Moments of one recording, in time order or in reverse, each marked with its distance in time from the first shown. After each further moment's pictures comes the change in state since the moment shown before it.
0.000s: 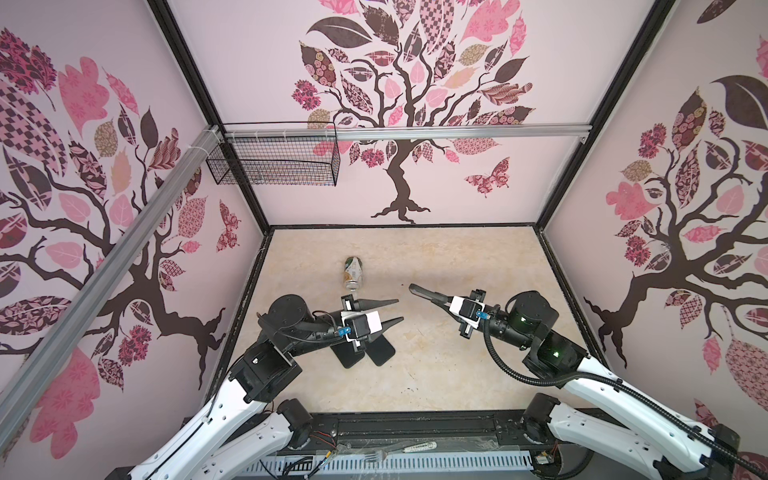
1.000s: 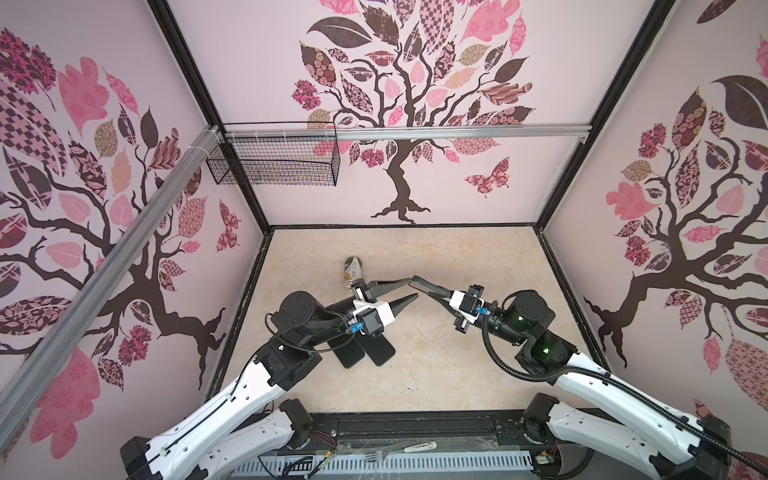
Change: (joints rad) left arm -0.047 0.123 -0.019 0.379 -0.080 0.056; right arm -0.008 0.052 -0.032 0.183 -0.019 0.029
